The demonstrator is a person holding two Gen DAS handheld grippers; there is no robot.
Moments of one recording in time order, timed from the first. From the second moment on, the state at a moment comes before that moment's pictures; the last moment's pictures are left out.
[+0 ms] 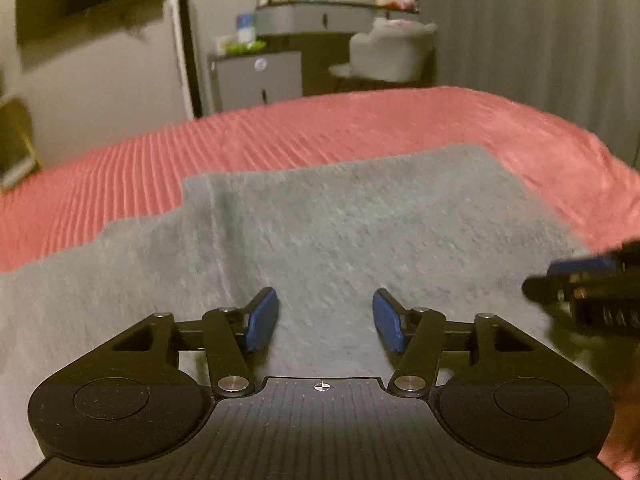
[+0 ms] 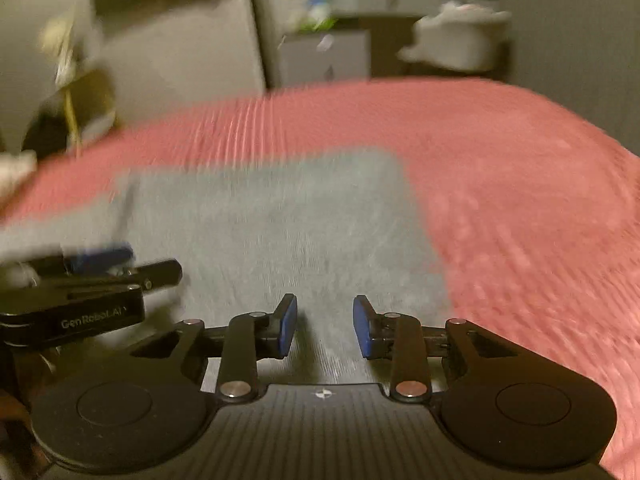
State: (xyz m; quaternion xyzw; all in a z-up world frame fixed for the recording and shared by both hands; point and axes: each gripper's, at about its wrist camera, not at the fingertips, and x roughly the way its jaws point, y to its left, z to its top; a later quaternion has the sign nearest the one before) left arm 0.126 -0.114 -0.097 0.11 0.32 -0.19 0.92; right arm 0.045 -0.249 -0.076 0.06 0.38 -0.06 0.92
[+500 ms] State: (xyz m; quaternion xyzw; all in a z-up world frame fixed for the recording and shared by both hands) left arm 0.141 -0.095 -0.082 0.07 0.31 -0.17 0.93; right arm 0.113 -0.295 -0.079 0.08 0.35 -0.10 0.93
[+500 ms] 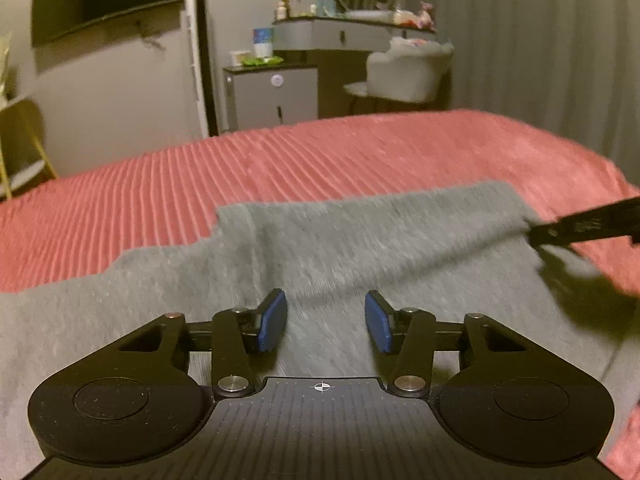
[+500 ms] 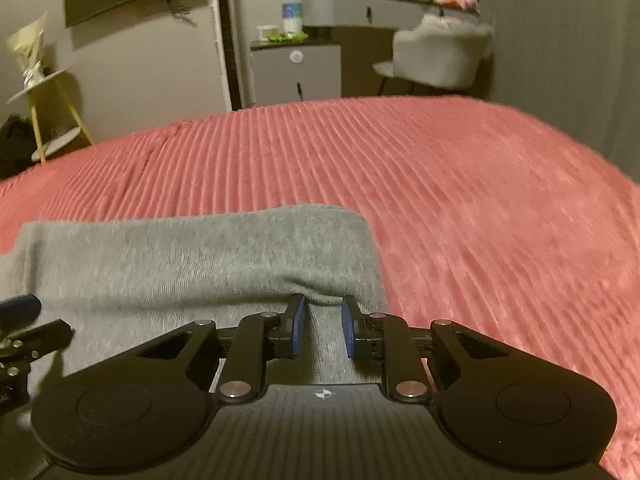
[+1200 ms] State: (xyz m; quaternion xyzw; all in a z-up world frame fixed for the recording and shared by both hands) left arm 0.163 -0.077 -0.093 -0.01 0.29 -0.17 0.94; right arm 0.146 -0.299 -0.105 0.06 0.28 -0.11 0.95
